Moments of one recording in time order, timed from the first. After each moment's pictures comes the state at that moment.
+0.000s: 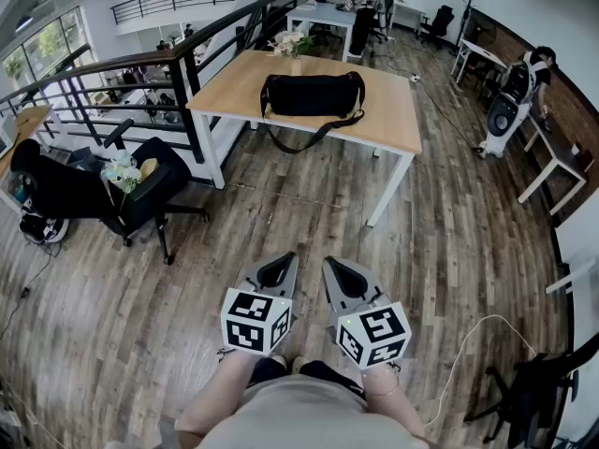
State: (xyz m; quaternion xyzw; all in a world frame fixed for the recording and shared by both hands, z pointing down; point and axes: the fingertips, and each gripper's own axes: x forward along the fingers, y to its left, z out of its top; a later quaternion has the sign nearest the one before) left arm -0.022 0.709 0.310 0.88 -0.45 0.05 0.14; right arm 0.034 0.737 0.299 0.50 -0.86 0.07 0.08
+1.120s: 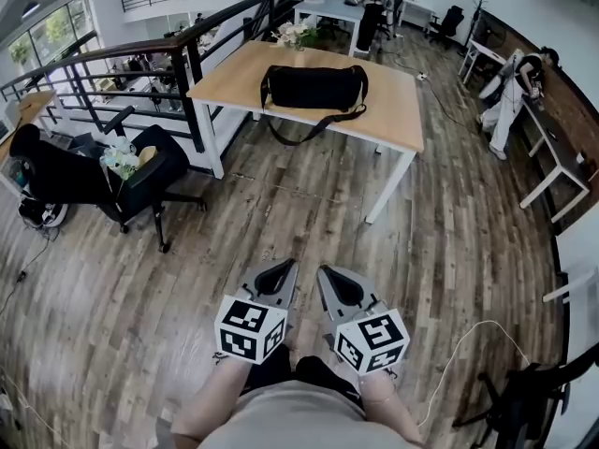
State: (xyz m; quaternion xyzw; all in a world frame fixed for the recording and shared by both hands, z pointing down) left arm 0.005 0.732 0.323 0.89 -0.44 0.04 0.14; right arm 0.054 0.756 0.326 0.46 -0.88 0.10 0.08
